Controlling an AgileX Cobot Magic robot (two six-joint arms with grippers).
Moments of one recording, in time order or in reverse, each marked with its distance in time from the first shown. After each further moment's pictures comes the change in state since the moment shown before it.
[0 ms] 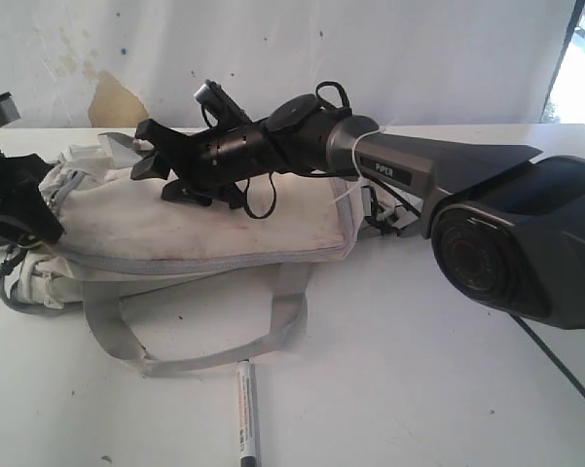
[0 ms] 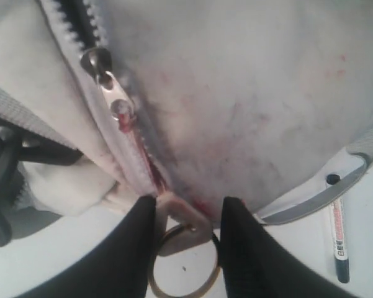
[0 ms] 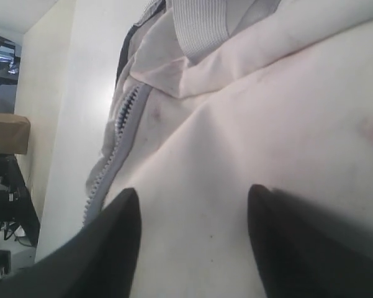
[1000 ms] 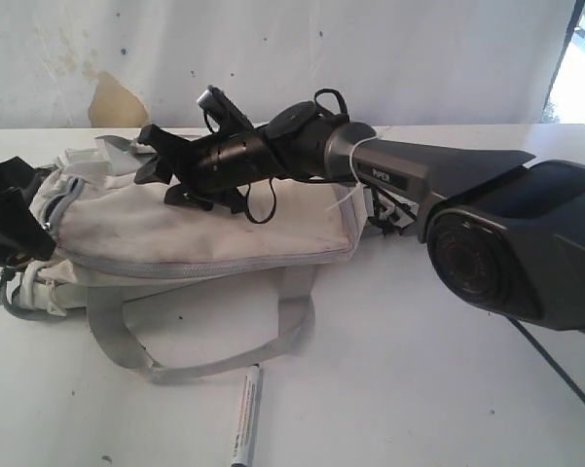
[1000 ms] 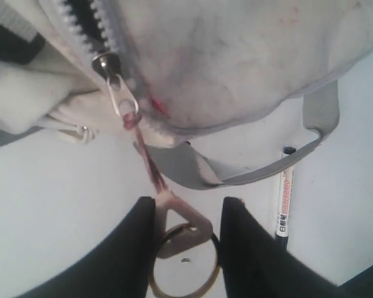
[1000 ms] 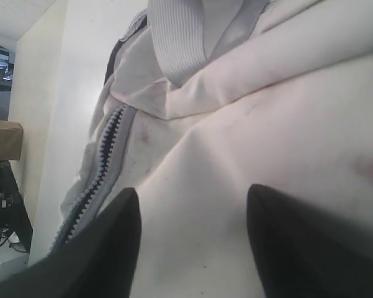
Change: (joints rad) left arm 0.000 -0.200 0.207 -0.058 -0.004 -0.085; right arm 0.000 0.023 -0.001 0.004 -0.020 0.000
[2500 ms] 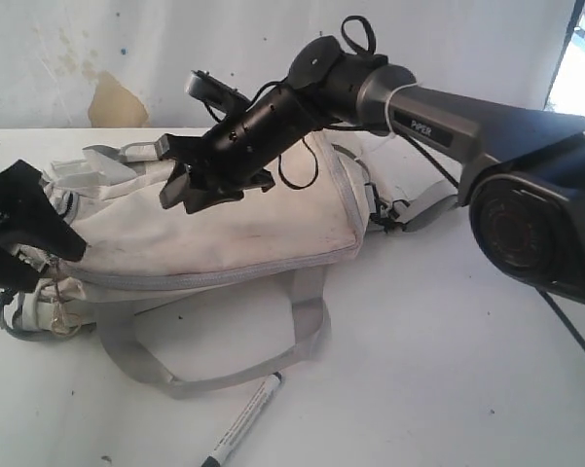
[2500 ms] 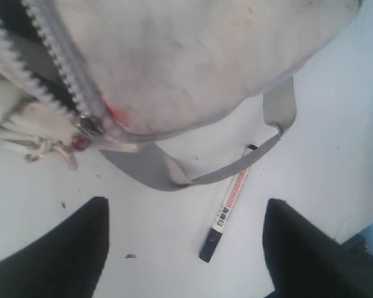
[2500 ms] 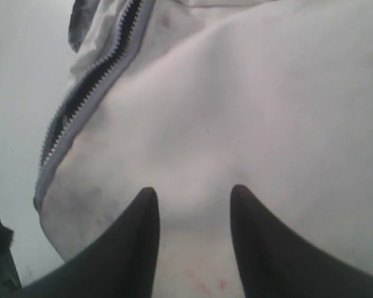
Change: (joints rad) left arm 0.000 -0.058 0.117 -0.149 -0.015 0.022; right arm -0.054 -0.109 -0.046 -0.338 0.440 -0.048
